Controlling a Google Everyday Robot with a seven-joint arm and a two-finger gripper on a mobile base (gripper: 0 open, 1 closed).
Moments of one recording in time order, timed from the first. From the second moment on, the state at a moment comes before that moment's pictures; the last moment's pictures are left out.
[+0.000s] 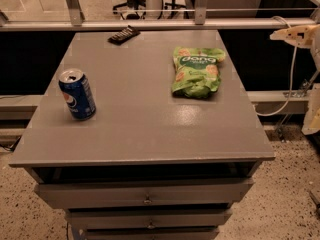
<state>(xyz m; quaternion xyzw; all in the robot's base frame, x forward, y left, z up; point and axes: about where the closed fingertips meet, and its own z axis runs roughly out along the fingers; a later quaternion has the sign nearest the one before) 0.445 -0.249 0.983 -0.73 0.63 -0.12 0.22</state>
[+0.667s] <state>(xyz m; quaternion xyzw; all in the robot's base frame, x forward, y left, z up) 0.465 -0.221 0.976 -0.72 0.64 -0.08 0.28</state>
